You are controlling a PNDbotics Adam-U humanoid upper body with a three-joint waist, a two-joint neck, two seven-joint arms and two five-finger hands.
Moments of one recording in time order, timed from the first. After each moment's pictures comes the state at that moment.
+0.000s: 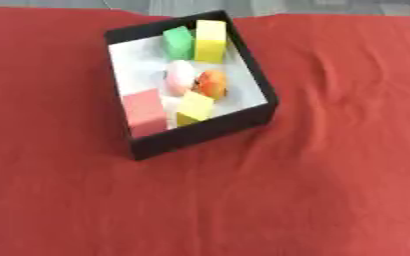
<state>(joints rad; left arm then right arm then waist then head) -0.20 0.55 0.09 -1.98 0.20 -0.15 0.60 -1.28 -0.53 0.27 -1.46 0.45 0.10 0.49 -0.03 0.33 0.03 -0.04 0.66</state>
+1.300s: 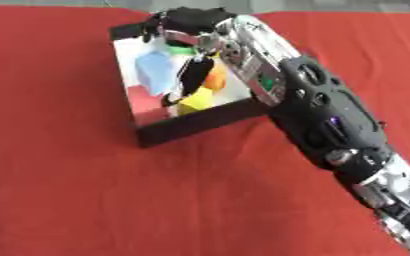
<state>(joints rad) -0.22 0.57 0.11 -1.98 0.19 -0.16 0.60 -1.18 -0.20 0.37 -1.25 0.81 -0.11 0.44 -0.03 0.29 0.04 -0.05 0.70</state>
